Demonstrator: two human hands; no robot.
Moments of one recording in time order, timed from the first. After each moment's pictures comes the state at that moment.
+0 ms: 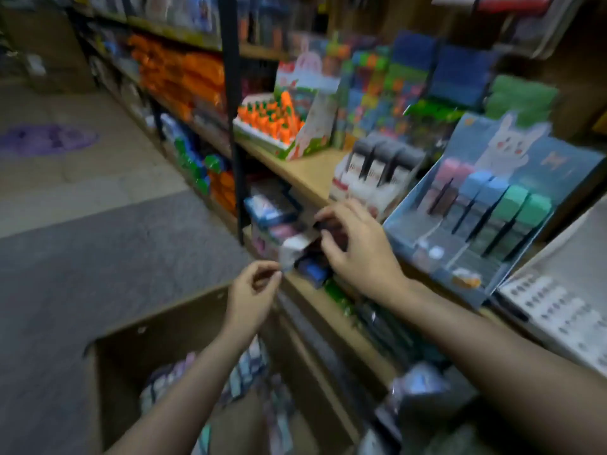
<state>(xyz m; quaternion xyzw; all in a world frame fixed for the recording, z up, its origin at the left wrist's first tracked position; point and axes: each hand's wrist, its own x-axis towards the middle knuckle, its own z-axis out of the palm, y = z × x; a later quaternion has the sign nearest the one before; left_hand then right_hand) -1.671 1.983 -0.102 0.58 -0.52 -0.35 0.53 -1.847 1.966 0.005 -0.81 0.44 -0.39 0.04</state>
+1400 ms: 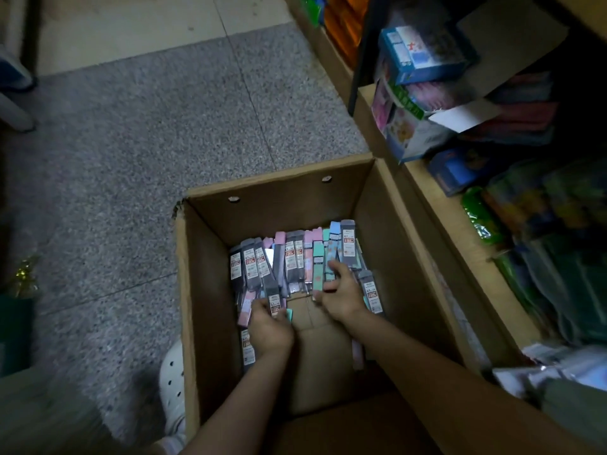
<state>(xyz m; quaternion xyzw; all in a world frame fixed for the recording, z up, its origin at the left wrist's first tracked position) -1.602 2.090 -0.332 0.89 -0.13 -0.33 0.29 -1.699 2.002 -0.327 -0.50 0.63 -0.11 0.59</state>
